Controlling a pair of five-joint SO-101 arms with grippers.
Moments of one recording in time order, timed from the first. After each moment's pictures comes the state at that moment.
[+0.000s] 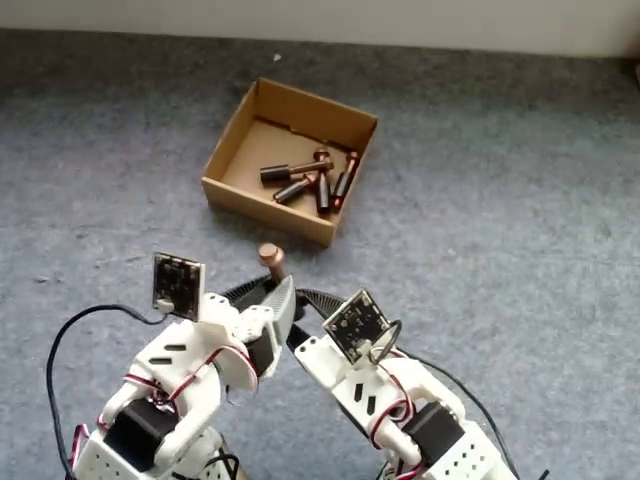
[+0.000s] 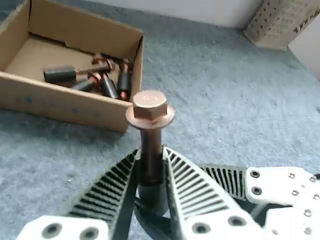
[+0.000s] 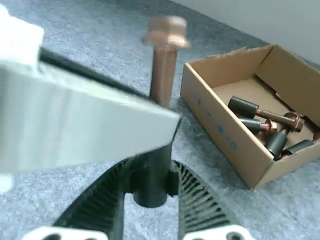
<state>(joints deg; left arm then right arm) 30.4 -103.3 79.7 55.6 30.3 -45.0 -103.1 96.0 33.4 6.9</state>
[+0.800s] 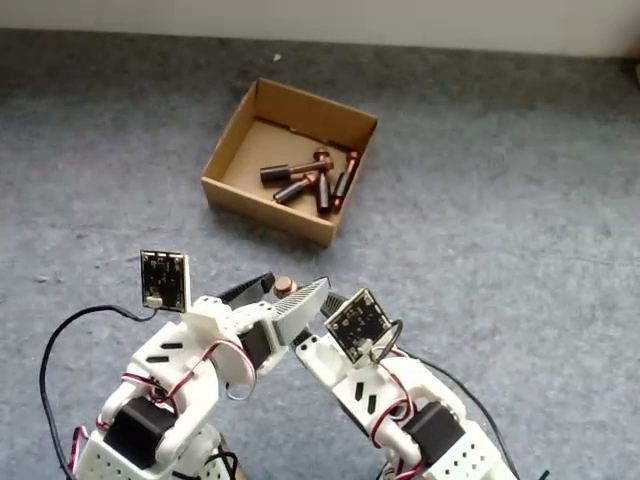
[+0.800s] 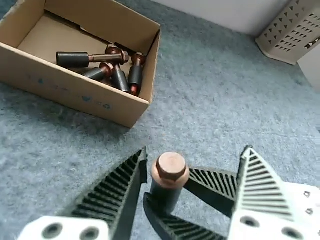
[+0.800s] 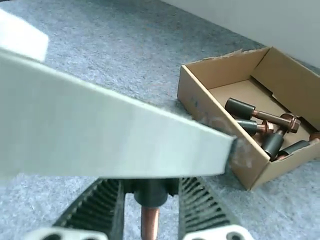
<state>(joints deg) 26.1 -103.3 80.6 56.1 36.8 -44.7 -103.1 96.0 33.2 6.9</state>
